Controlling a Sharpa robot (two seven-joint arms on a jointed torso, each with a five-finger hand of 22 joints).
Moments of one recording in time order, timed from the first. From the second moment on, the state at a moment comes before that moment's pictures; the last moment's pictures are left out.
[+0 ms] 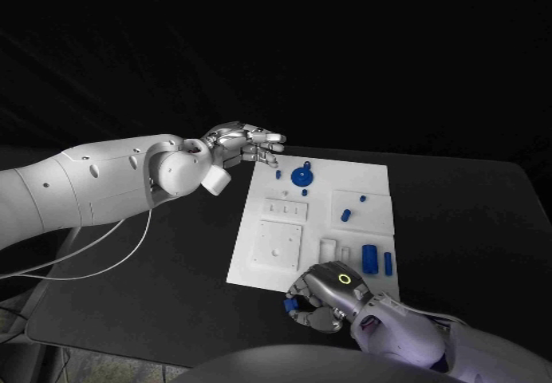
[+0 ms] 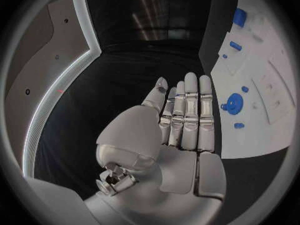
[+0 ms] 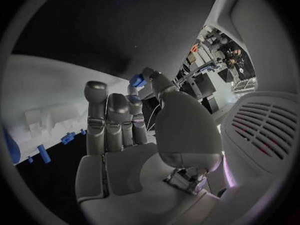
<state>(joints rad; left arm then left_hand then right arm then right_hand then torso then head) 1.32 -0.81 -0.15 1.32 0.00 0.12 0.20 1.30 0.15 -0.05 -0.25 0.05 1.09 0.12 0.06 0.09 1.24 0.08 0.06 0.06 1.19 0.02 0.54 0.18 0.05 0.97 0.01 0.54 0.34 0.64 -0.74 0.08 1.78 -2.02 -0.38 -0.24 1.24 -0.19 0.29 -0.14 0.44 1.26 0.05 0.06 0.06 1.28 -0.04 1.03 1.11 1.45 -0.09 1.01 1.10 0.08 1.47 -0.11 0.61 1.31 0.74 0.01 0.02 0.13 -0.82</state>
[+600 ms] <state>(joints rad) 1.32 -0.81 -0.15 1.31 -0.08 0.13 0.17 1.21 0.07 -0.10 -0.15 0.05 1.09 0.11 0.06 0.09 1.42 0.03 0.10 0.07 1.28 -0.02 0.64 0.23 0.04 1.04 -0.04 0.56 0.34 0.70 -0.82 0.22 1.83 -1.80 -0.42 -0.22 1.24 -0.19 0.26 -0.11 0.43 1.26 0.05 0.06 0.06 1.28 -0.04 1.03 1.12 1.45 -0.09 1.01 1.10 0.08 1.47 -0.11 0.61 1.31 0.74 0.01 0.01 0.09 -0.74</state>
